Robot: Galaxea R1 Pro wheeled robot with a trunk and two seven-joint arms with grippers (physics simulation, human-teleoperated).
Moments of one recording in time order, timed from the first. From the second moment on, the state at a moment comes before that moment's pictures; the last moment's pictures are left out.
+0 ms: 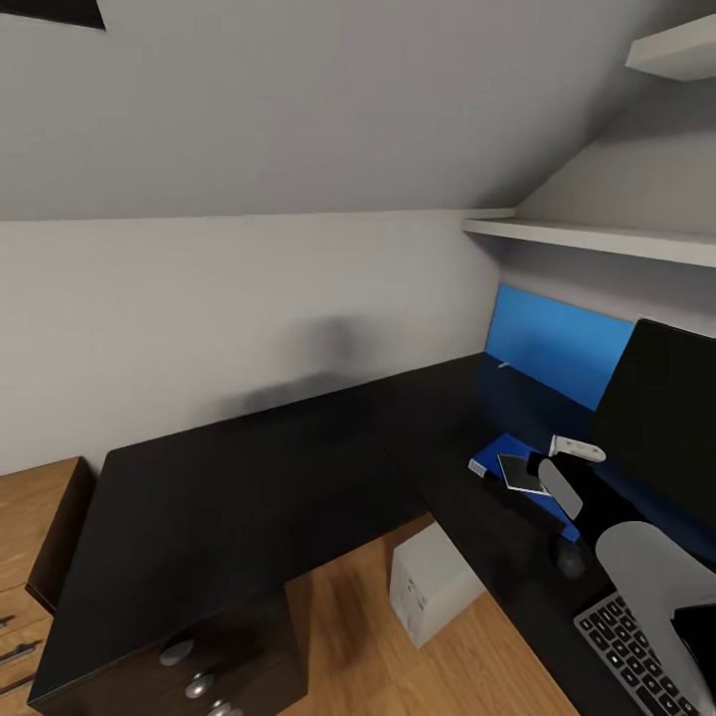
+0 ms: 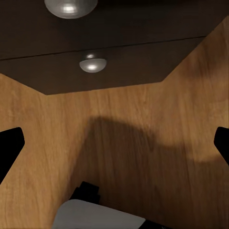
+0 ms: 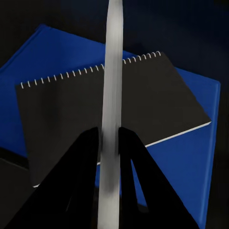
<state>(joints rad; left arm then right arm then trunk) -0.05 0.10 -0.44 -0.83 0.69 0.04 0.44 -0.94 -0.26 0.21 -0.53 -0.58 0.39 -0.45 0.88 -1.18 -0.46</state>
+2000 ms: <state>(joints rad) -0.05 0.07 -0.44 -0.82 0.68 -0.02 0.45 -0.94 -0.26 0.21 -0.53 -0.57 0.38 -0.45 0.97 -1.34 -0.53</state>
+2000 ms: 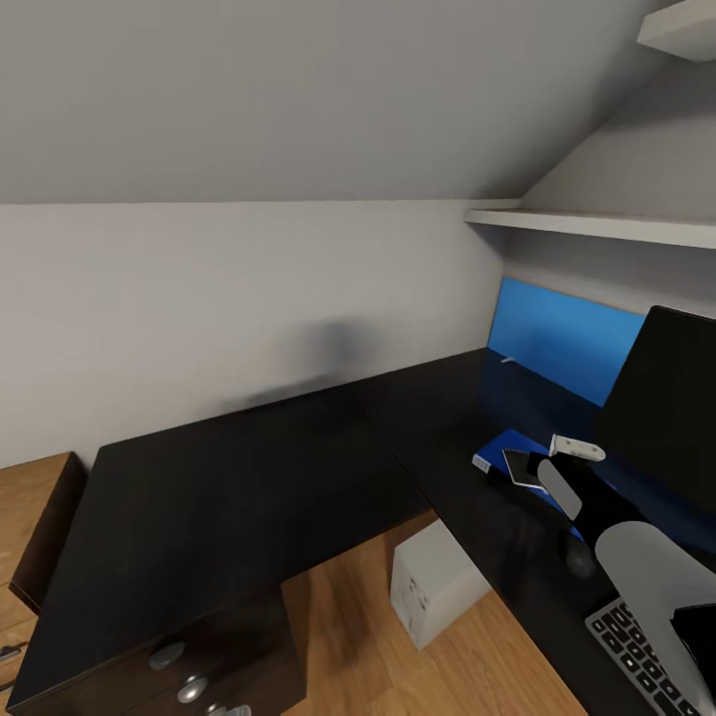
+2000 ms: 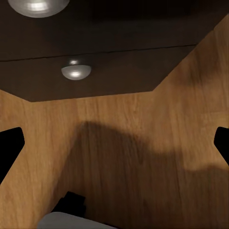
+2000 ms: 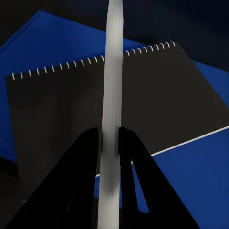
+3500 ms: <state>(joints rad) -0.05 0.07 -0.44 -0.82 0.68 -0.02 0.44 -0.94 -0.26 0.21 -0.53 -0.57 0.38 -0.45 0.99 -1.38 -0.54</state>
